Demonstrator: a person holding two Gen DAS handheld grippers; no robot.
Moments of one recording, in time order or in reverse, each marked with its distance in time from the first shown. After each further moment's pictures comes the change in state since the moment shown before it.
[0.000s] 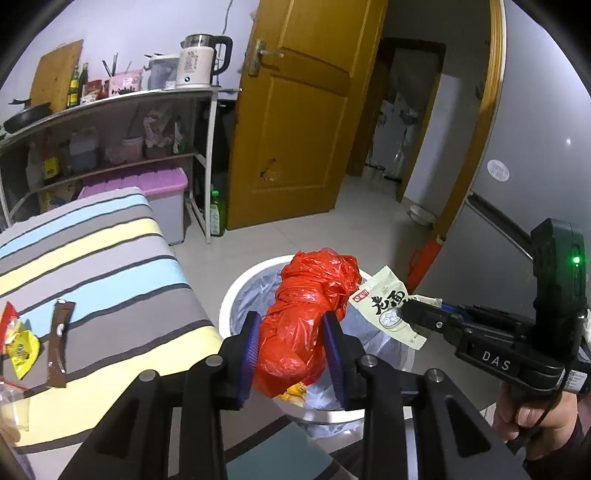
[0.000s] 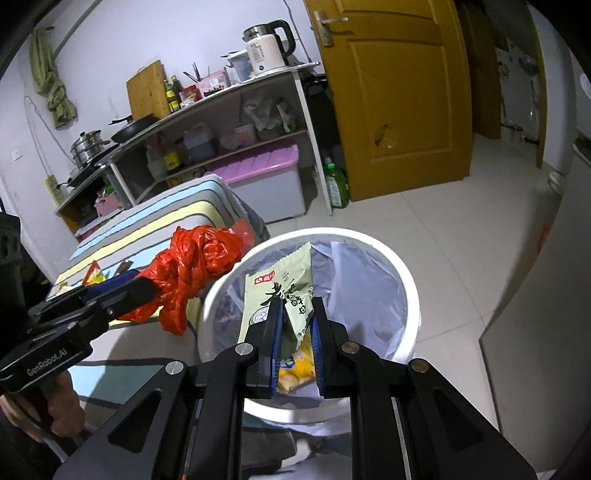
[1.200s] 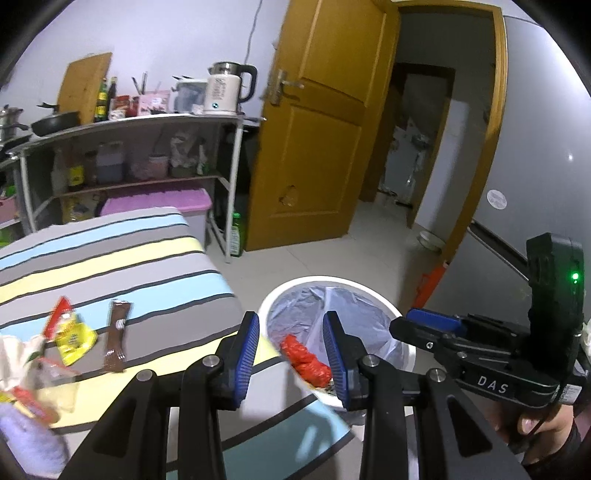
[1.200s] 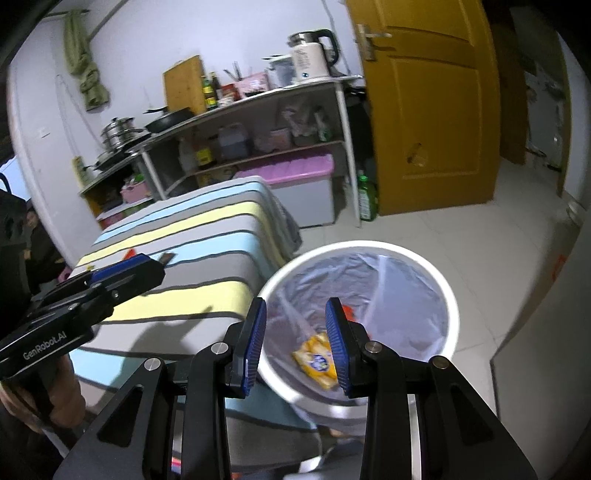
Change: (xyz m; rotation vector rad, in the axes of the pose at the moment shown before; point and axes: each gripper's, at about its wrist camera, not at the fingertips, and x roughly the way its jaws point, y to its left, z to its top) left arm -0.076 0.027 -0.012 -0.039 -0.115 0.060; right arm -0.030 0.063 -0.007 -0.132 -0.046 0.098
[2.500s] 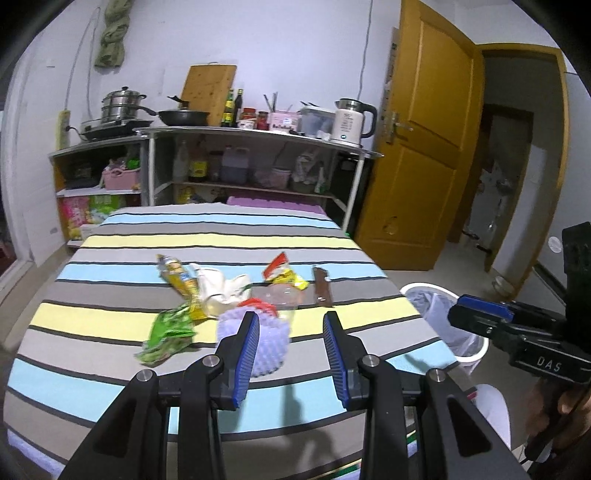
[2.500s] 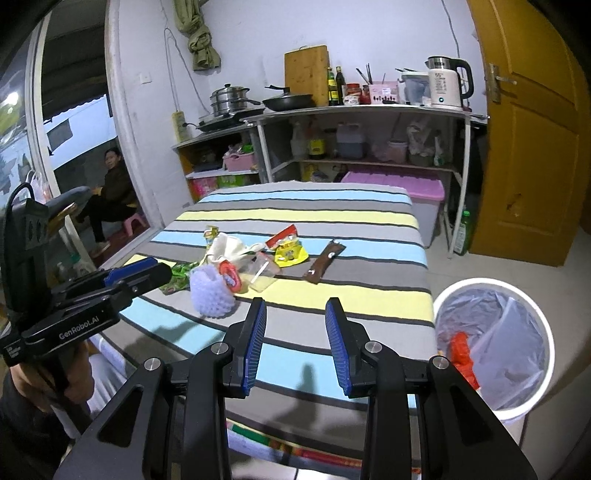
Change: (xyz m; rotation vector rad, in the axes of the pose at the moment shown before) left arm -0.166 0.115 -0.068 -0.184 -0.102 0.338; right arm -0.008 0.159 -0.022 -0.256 0.019 0.249
